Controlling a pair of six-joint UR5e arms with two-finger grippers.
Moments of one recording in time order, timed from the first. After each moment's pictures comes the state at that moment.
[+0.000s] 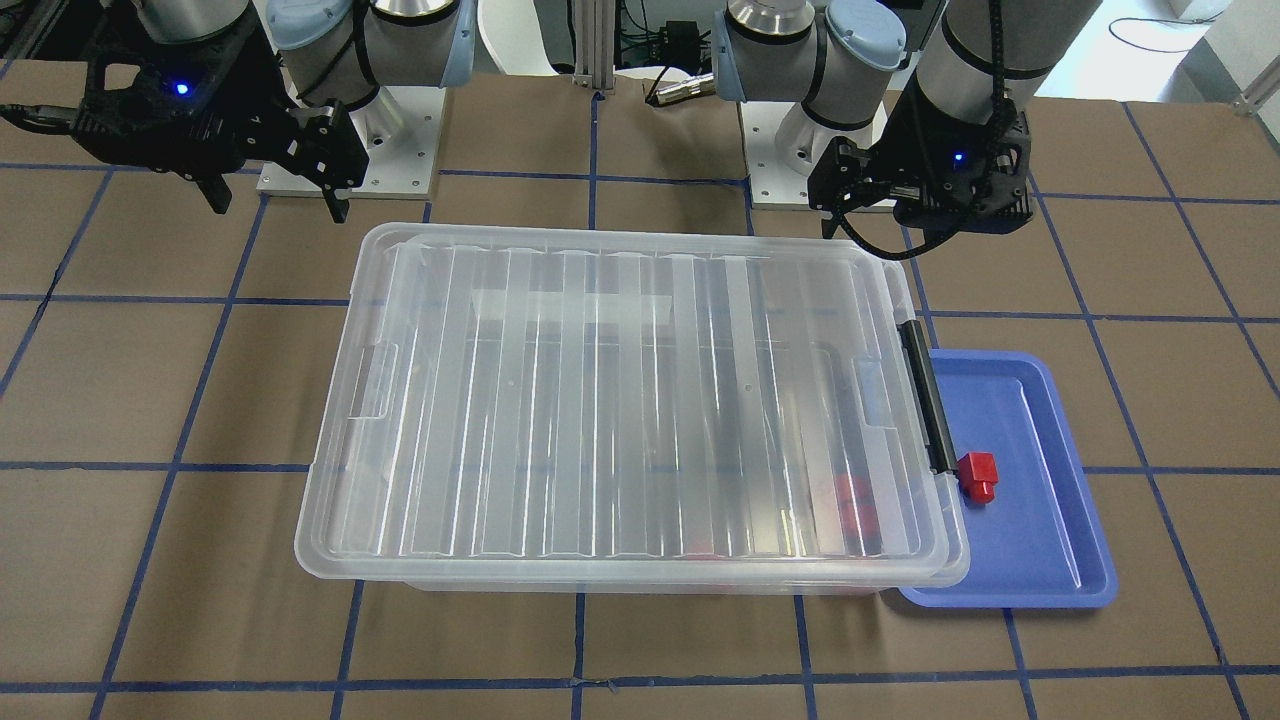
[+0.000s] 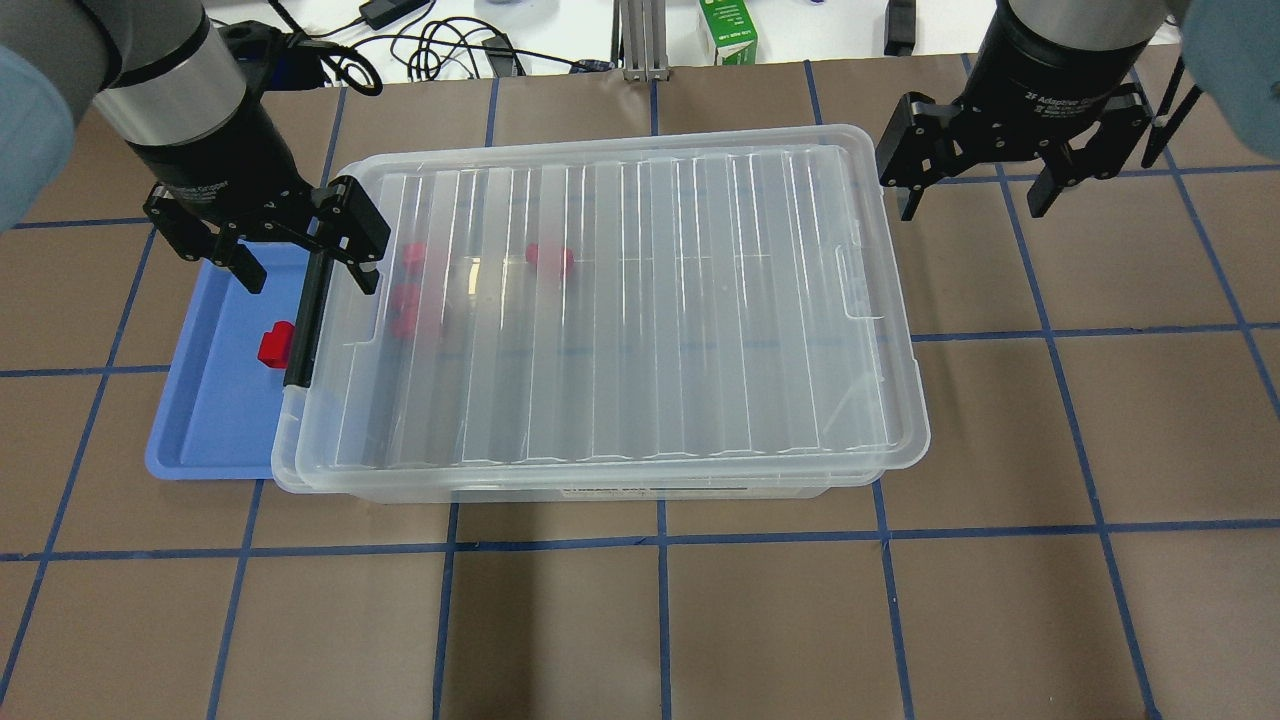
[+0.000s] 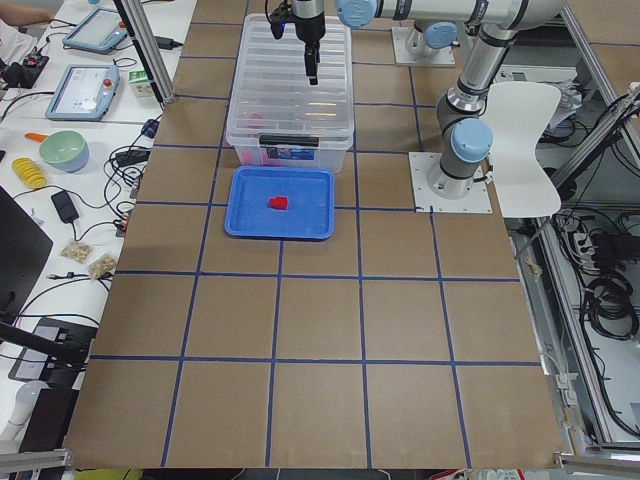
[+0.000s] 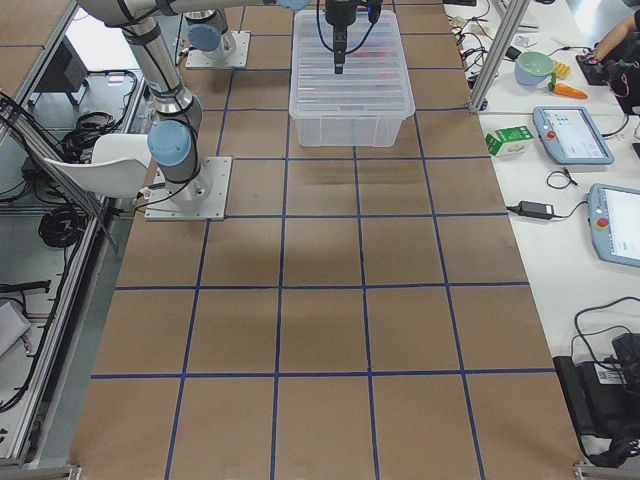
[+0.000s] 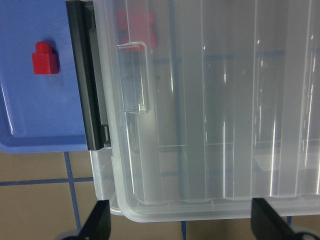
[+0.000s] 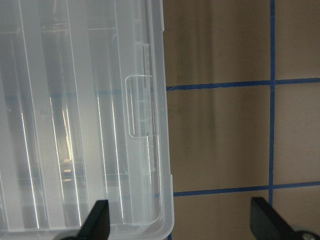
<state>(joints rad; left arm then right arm) -1.54 -1.55 -1.56 -1.70 1.58 0.08 1.60 -1.60 1.50 -1.49 -1.61 0.07</state>
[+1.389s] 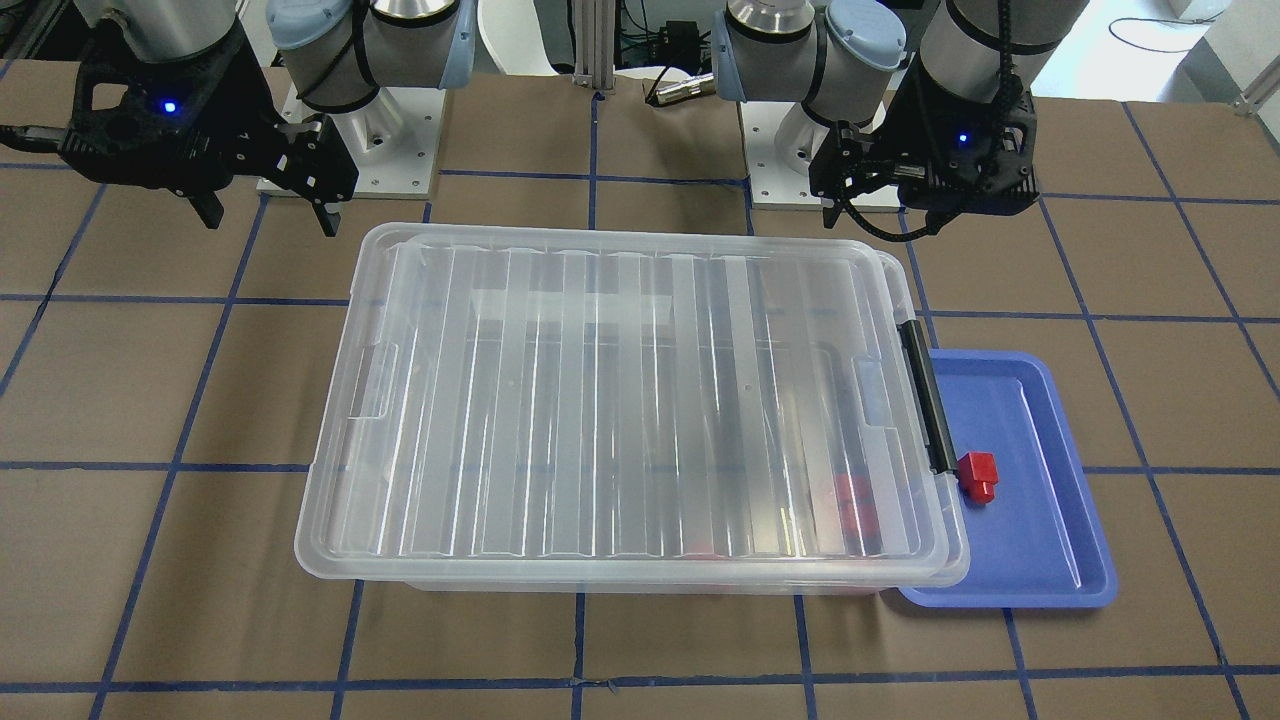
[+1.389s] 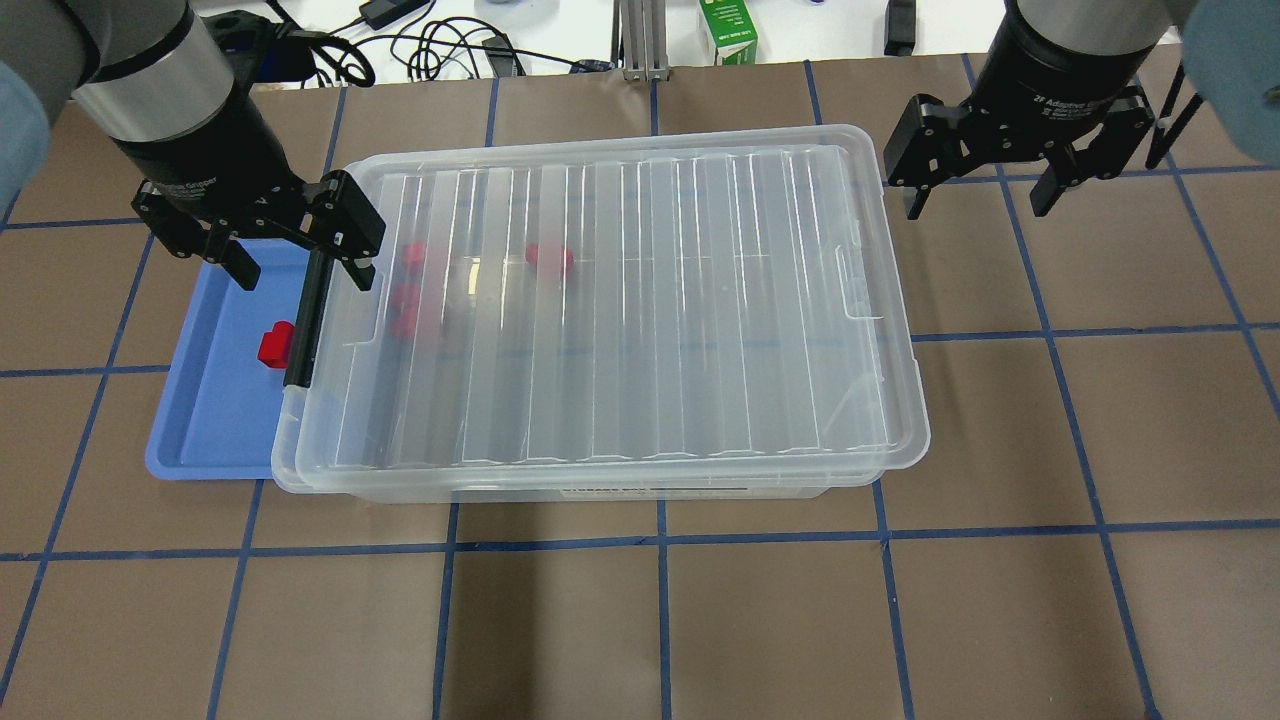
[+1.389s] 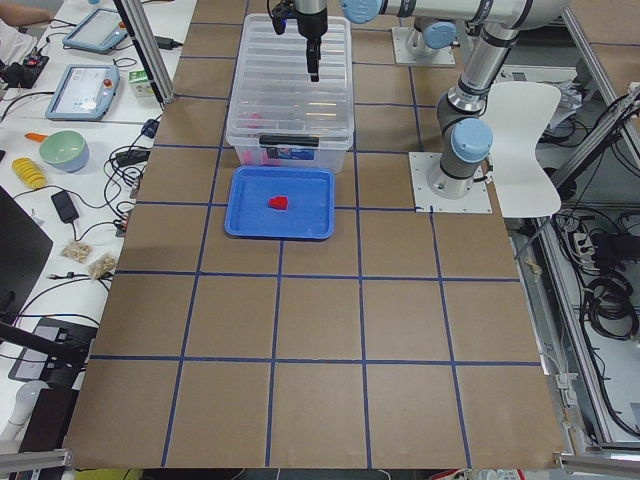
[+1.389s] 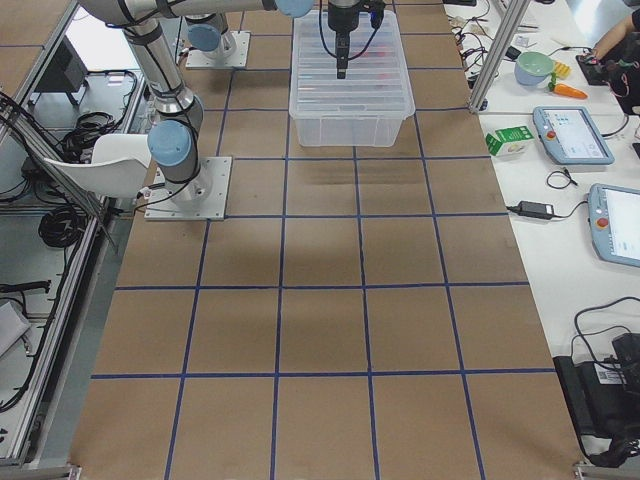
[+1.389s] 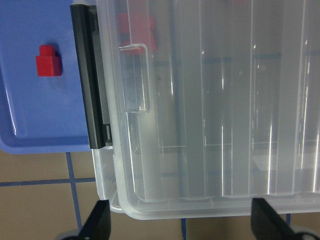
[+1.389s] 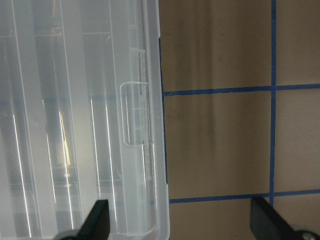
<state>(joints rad) -1.54 -1.54 -1.55 -1.71 1.58 0.08 1.57 -1.59 1.54 -1.55 -1.59 0.04</state>
